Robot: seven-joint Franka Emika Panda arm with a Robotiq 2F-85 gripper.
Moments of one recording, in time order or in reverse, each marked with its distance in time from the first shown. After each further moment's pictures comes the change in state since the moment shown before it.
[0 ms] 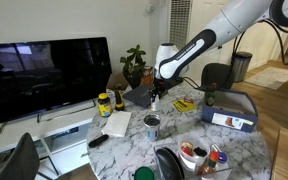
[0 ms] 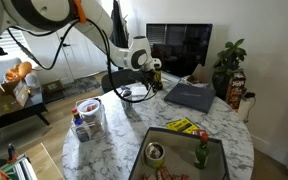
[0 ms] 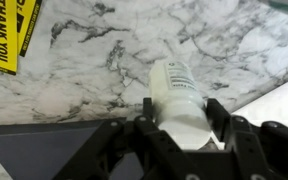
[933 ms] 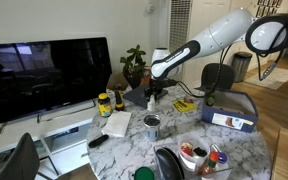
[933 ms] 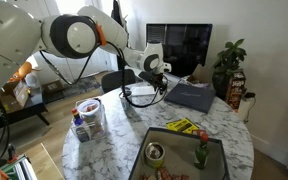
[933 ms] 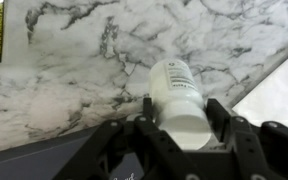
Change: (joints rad) arm -0.053 0.244 0.009 0.369 0.102 -0.156 0.075
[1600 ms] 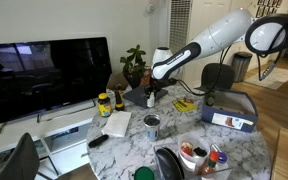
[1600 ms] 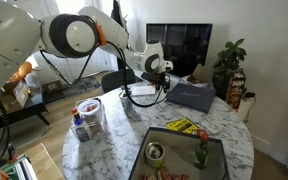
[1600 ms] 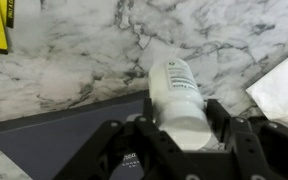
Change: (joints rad) arm 0.011 0.001 -0.029 -0.014 -0.054 0.101 -0.002
